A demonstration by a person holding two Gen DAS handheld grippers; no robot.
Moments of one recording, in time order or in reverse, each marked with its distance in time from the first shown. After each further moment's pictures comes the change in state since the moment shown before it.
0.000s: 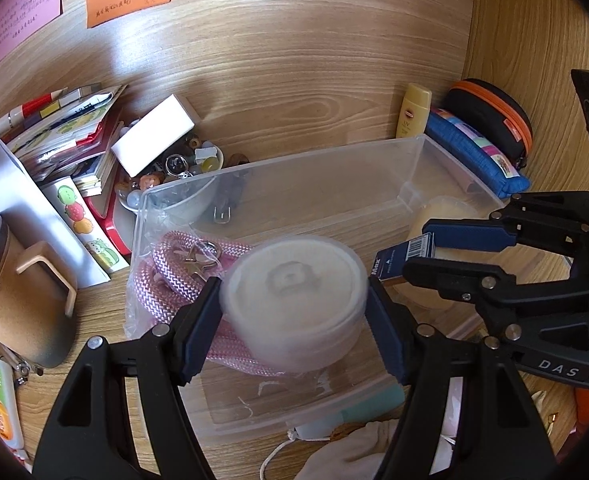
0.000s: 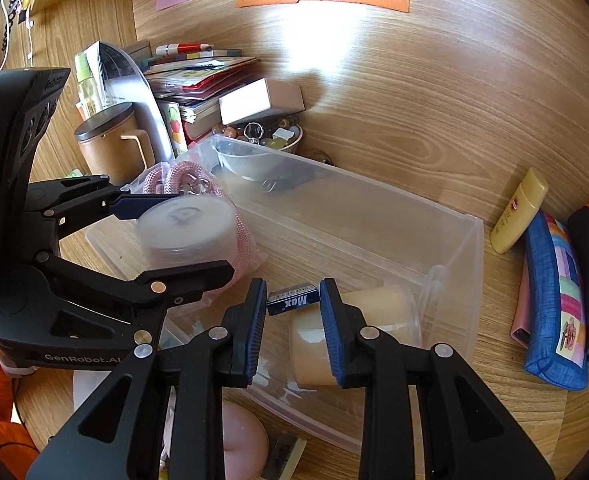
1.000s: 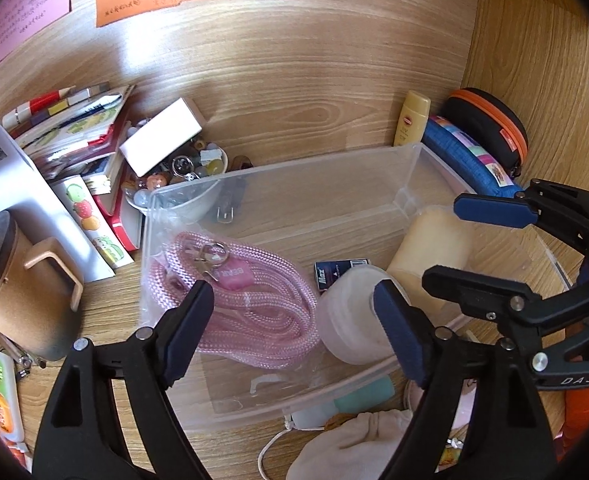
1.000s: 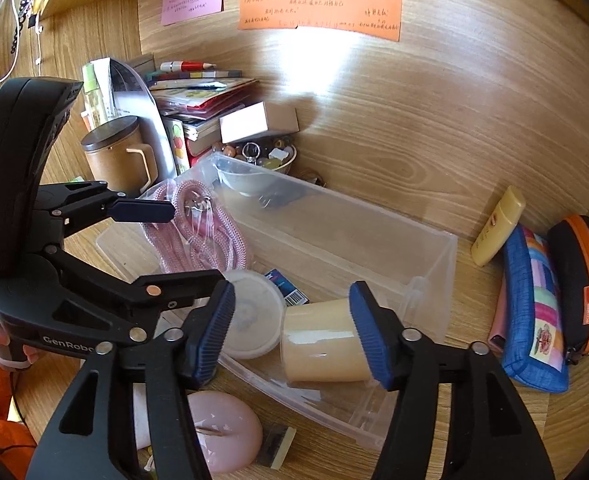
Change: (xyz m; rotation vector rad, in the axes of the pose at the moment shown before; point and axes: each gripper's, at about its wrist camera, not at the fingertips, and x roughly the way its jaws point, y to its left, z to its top) left arm -0.012 0.004 0.004 -0.027 -0.001 -0.007; right arm -0.026 0.000 0.003 -0.022 -0.053 -0.034
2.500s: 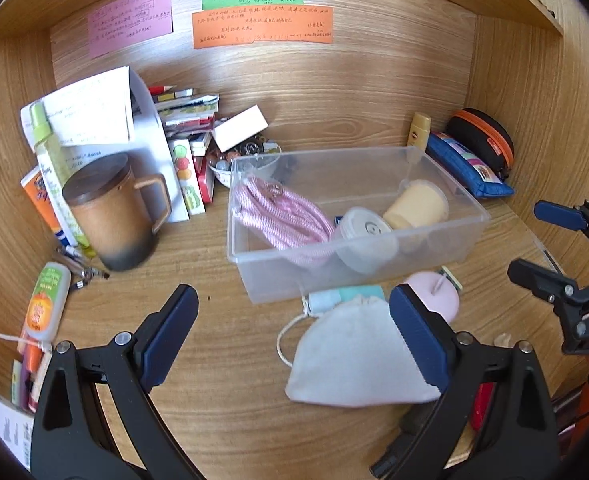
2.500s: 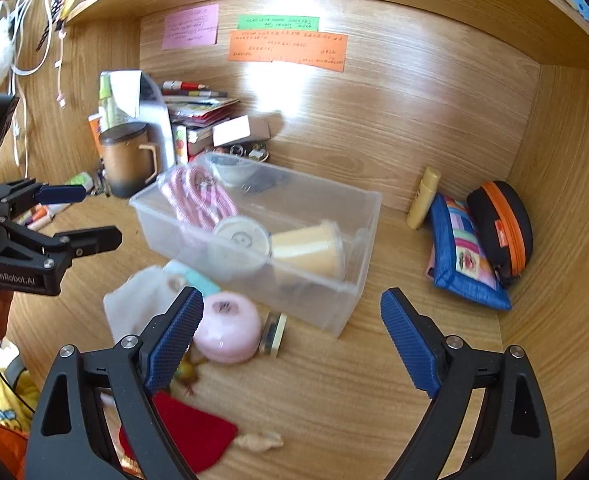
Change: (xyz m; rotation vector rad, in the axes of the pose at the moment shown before) left arm -0.099 -0.012 -0.075 -0.085 -0.106 0.132; right arm -0.094 0.031 -0.072 0.031 -0.094 -0.171
